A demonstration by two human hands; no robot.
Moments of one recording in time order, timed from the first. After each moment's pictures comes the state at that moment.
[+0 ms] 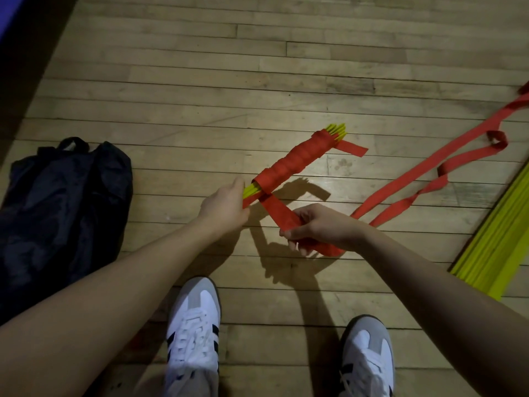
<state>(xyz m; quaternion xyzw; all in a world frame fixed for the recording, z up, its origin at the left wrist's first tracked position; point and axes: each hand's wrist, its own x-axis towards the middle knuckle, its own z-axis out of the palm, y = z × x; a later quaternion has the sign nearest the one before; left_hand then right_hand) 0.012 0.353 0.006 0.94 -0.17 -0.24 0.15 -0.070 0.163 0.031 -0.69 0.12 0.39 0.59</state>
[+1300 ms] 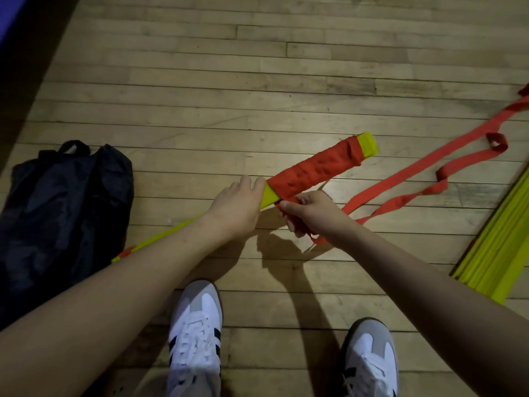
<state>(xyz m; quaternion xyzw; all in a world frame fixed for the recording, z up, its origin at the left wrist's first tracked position) 0.014 0.338 0.016 0.93 -0.32 -0.19 0.01 -0.057 0.181 0.028 -0.72 0.18 0.21 0.63</state>
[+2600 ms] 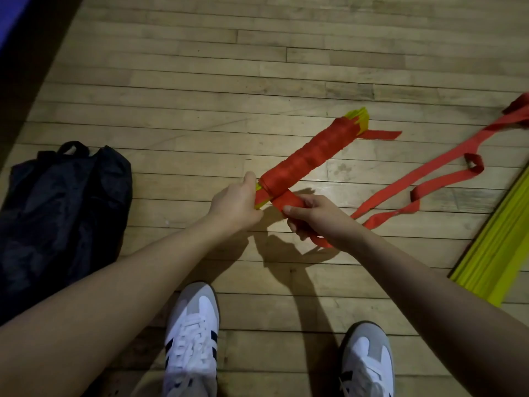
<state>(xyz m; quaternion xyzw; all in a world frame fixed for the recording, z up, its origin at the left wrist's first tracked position) 0.015 0.330 0.022 0.95 -0.19 -0.21 0.14 -0.061 0.168 0.028 -0.70 0.16 0.24 0.65</state>
